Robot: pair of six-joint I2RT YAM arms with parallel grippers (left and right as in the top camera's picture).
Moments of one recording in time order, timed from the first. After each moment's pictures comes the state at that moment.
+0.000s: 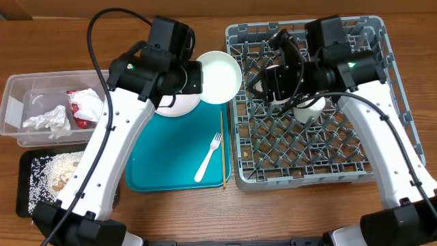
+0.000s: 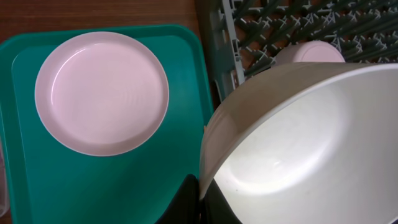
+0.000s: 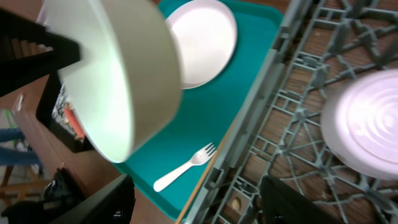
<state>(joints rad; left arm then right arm) -0.36 1.66 1.73 -1.07 0.07 -0.33 0.27 1.65 1.66 -1.06 -0.59 -0.04</state>
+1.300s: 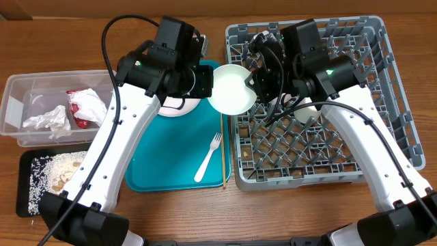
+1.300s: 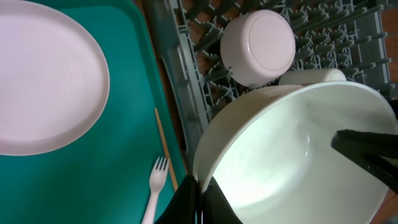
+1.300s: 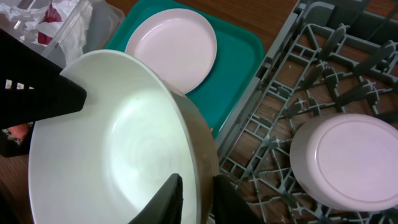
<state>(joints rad) -0.37 1.69 1.73 -1.07 0.28 -0.34 0.37 1.65 1.65 -0.96 -0.36 -0.09</state>
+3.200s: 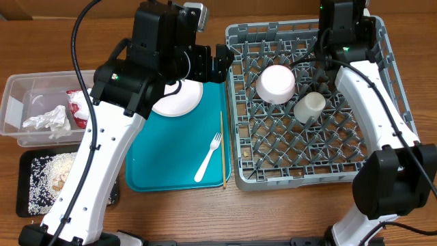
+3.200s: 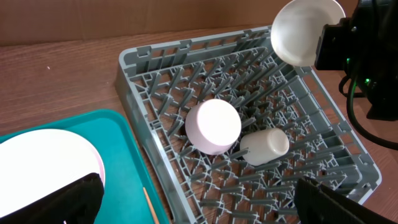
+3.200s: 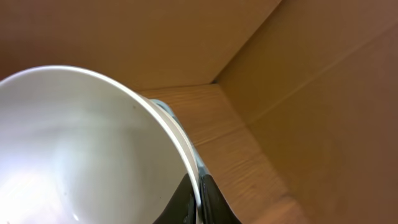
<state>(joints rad) -0.37 1.58 1.78 -0.87 0.29 -0.26 0.12 1.87 1.64 -0.40 0.90 -0.09</state>
